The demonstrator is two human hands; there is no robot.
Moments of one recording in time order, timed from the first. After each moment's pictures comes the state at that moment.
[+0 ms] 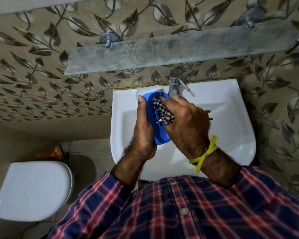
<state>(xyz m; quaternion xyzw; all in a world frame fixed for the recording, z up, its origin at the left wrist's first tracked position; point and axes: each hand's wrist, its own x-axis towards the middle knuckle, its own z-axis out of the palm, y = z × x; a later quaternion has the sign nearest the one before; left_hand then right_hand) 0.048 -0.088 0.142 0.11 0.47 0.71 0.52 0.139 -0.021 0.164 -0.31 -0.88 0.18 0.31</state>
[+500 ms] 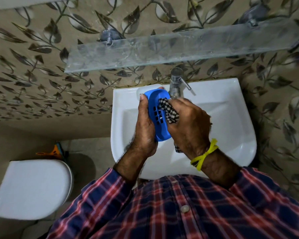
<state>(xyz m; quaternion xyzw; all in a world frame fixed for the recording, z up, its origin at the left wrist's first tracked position) 0.044 -0.085 0.139 0.12 0.51 0.70 0.49 0.137 -0.022 0.152 -0.35 -0.86 0.22 0.31</state>
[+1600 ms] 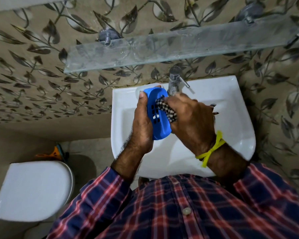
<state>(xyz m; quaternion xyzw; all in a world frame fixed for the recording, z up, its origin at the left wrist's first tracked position) 0.042 -0.090 0.142 0.13 0.54 0.69 0.47 0.147 -0.019 0.169 -0.31 -0.91 0.15 0.24</state>
